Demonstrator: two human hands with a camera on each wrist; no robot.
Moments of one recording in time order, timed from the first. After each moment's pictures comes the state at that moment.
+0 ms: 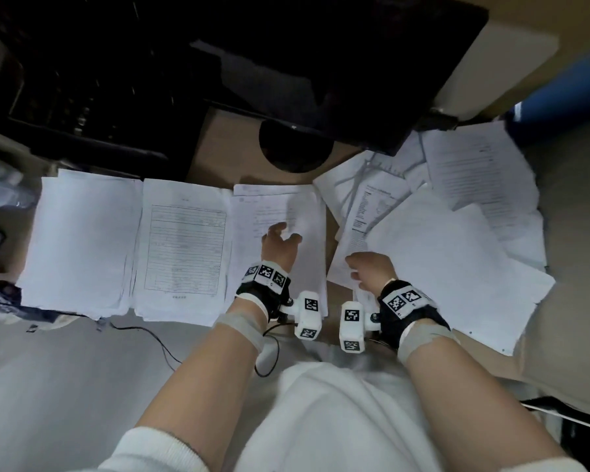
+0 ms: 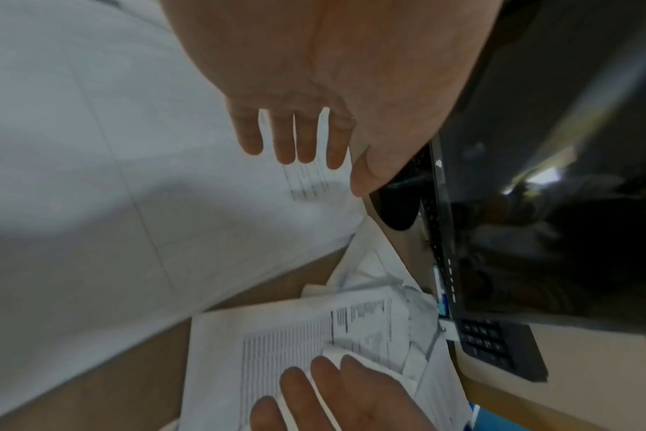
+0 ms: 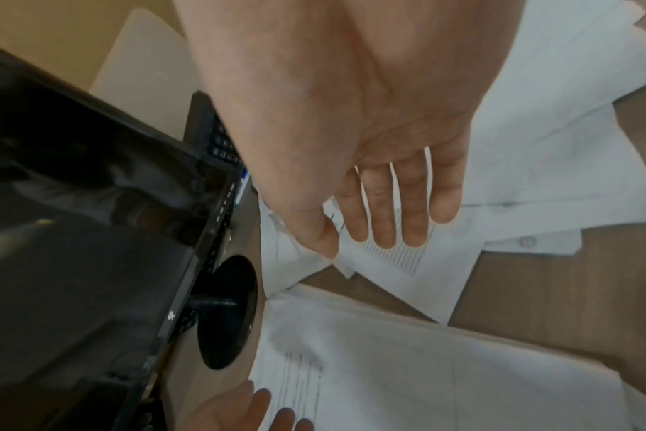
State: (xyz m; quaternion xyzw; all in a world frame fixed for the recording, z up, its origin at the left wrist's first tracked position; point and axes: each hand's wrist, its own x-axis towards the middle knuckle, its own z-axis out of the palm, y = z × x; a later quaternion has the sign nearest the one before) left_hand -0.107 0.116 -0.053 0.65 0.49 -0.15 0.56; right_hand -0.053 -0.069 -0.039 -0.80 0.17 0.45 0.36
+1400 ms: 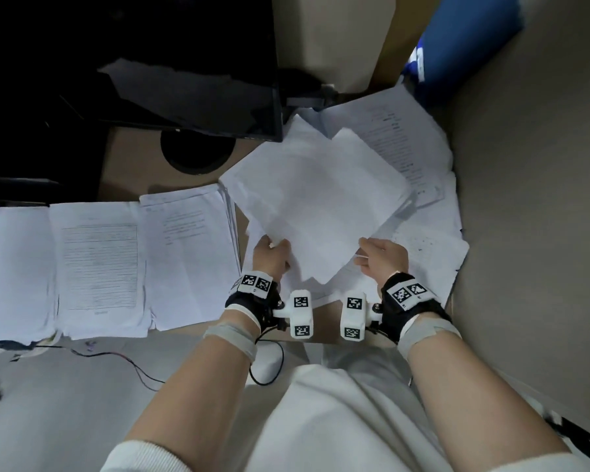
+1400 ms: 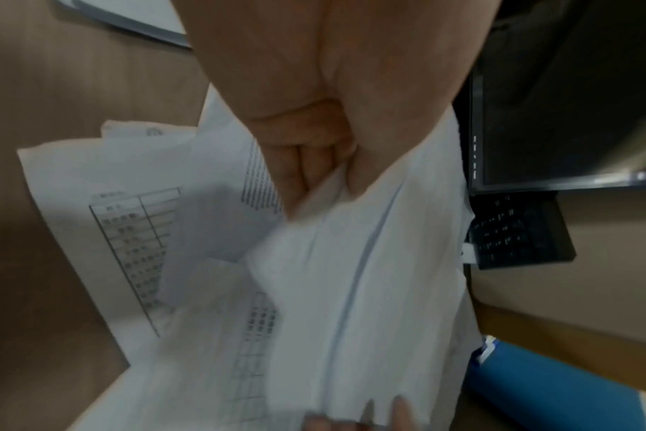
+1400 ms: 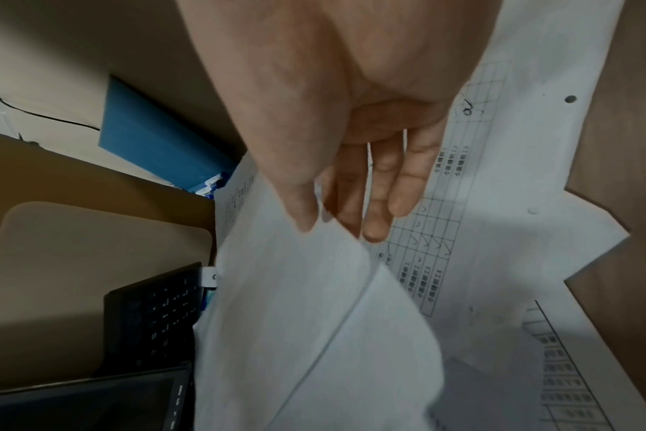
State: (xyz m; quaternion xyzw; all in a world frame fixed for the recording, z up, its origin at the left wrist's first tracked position) left_hand -0.060 -0.077 -0.048 0.58 0.51 -0.12 0.63; right_hand 0.002 -0.271 -0.042 -0.73 0.34 0.28 0.53
